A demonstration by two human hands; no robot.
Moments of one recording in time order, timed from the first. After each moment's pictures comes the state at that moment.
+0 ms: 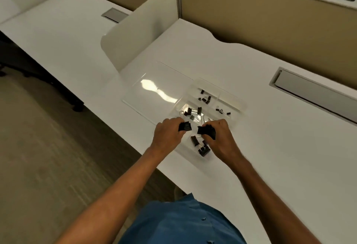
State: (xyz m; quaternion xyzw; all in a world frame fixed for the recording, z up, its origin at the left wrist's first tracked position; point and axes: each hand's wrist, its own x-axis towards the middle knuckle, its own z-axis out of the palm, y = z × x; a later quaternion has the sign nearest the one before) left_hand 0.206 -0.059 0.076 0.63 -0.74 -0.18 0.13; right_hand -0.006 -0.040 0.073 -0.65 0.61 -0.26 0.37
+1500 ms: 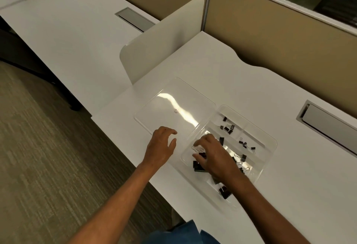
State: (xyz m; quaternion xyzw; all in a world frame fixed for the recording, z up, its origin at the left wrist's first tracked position) left_hand 0.323 -0.138 0.023 0.66 -0.66 -0.25 0.25; right_hand 0.099 -0.129 0.078 -0.79 0.53 -0.14 0.28
